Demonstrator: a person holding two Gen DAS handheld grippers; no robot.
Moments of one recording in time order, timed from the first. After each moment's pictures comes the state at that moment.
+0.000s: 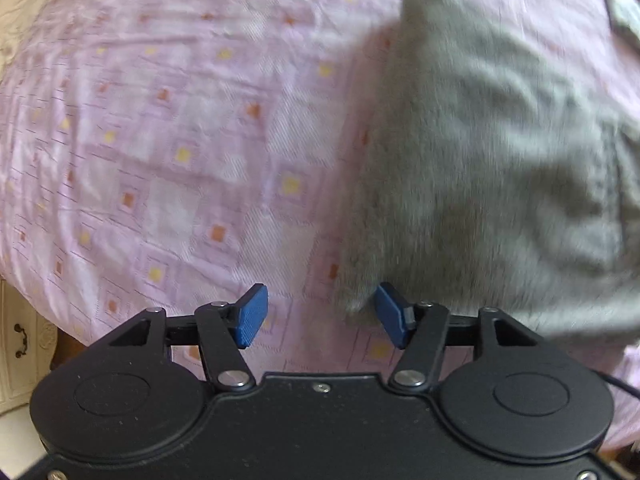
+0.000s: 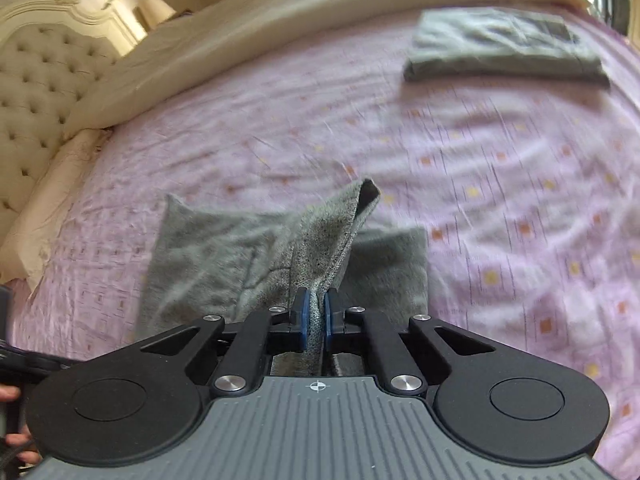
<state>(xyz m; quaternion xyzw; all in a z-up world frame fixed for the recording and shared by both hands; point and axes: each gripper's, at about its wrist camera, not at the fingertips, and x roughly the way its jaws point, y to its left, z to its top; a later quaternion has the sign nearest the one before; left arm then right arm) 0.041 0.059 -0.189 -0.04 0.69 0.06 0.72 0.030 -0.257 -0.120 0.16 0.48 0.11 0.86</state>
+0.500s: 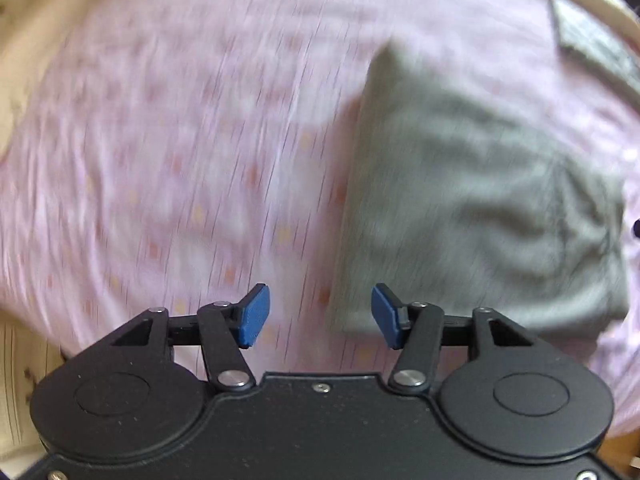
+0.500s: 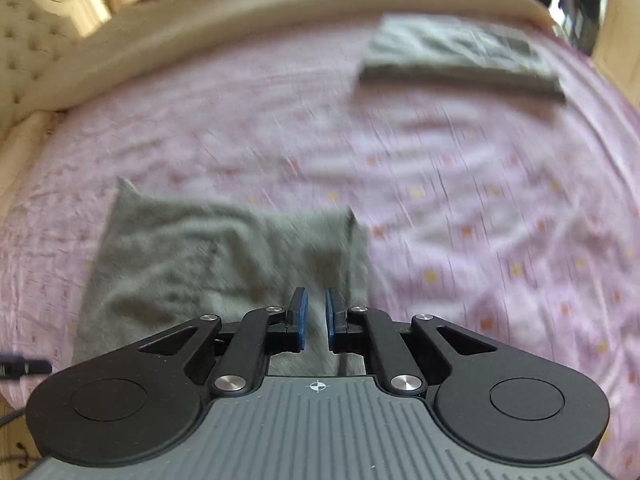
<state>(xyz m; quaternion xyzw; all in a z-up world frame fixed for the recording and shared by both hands) 0.033 0.046 -0.115 -0.02 0.60 0.03 0.80 0.026 -0.251 -0.128 0.09 0.48 0.04 0.87</state>
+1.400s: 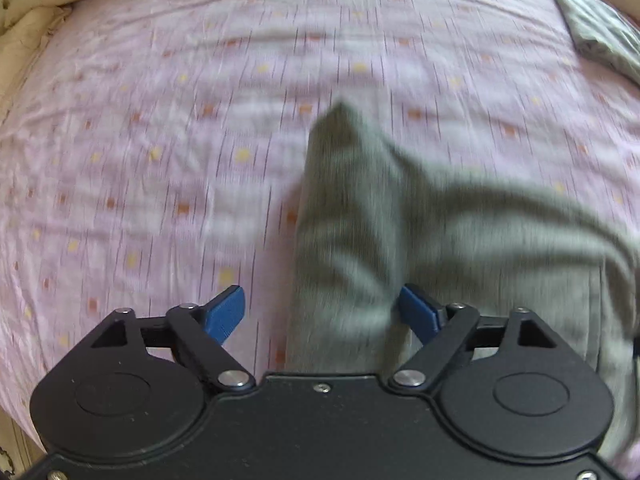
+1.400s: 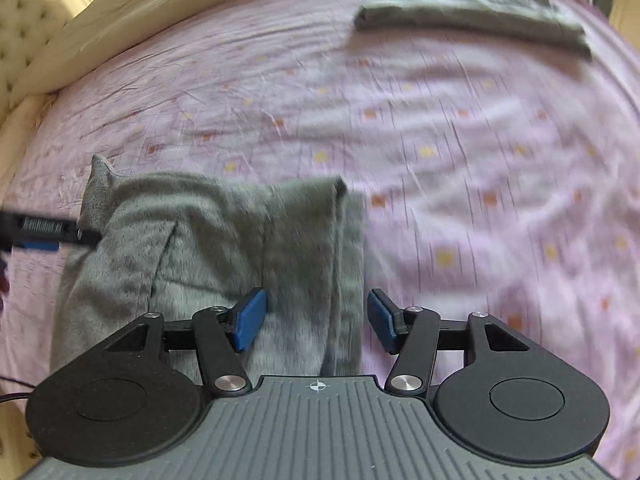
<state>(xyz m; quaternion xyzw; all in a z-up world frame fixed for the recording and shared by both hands) 0.117 0.012 -0.182 0.03 0.61 0.01 0.79 0.043 -0.273 -0.186 0.13 0.55 0.04 0.82</state>
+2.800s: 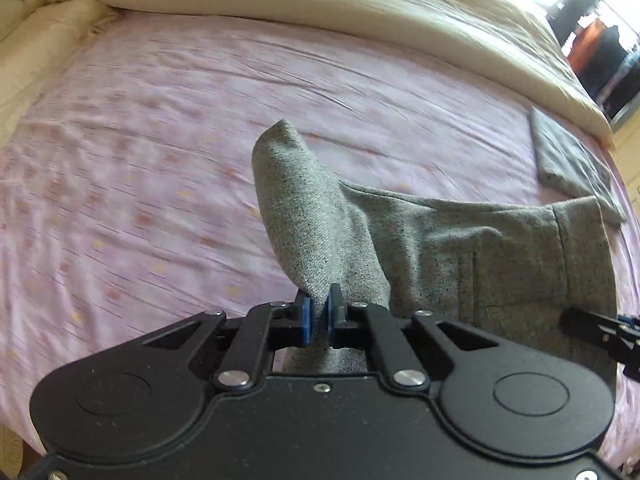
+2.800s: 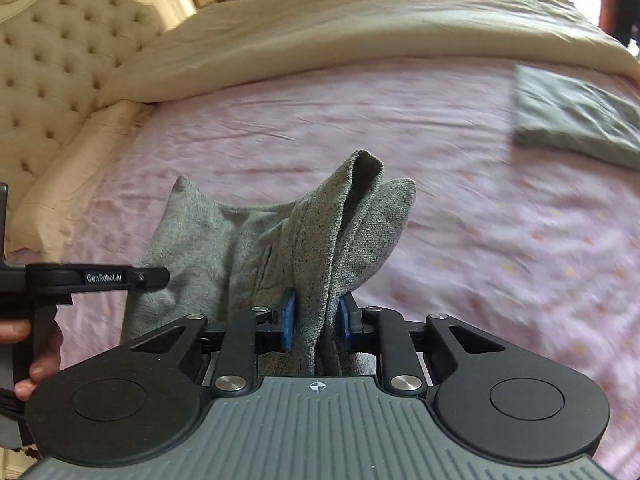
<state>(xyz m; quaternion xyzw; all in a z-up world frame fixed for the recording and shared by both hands) 0.106 0.148 -0.082 -0.09 0.51 -0.02 0.85 0.078 -0.125 -0.073 0.10 0.48 0.15 0.86</state>
